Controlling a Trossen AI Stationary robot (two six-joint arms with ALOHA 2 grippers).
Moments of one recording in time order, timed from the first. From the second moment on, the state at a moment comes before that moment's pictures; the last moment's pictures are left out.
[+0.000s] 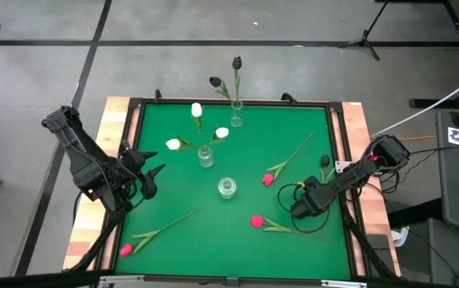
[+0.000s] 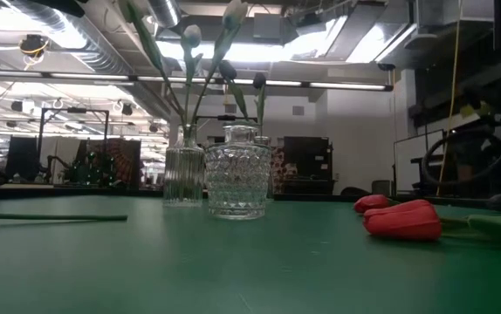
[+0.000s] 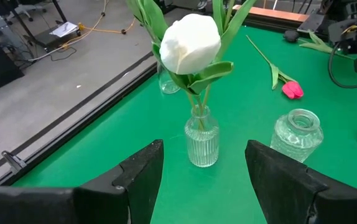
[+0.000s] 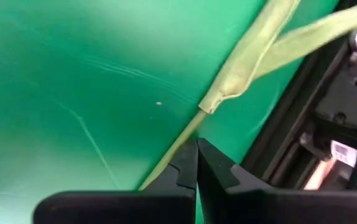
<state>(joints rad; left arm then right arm) -0.84 1.12 1.10 -1.53 -1.10 -1.46 0.55 1.64 0.72 -1.12 -0.07 1.52</state>
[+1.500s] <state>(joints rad) -0.84 1.12 1.10 -1.53 -1.11 -1.47 0.29 1.64 0.86 -1.04 0.25 1.64</state>
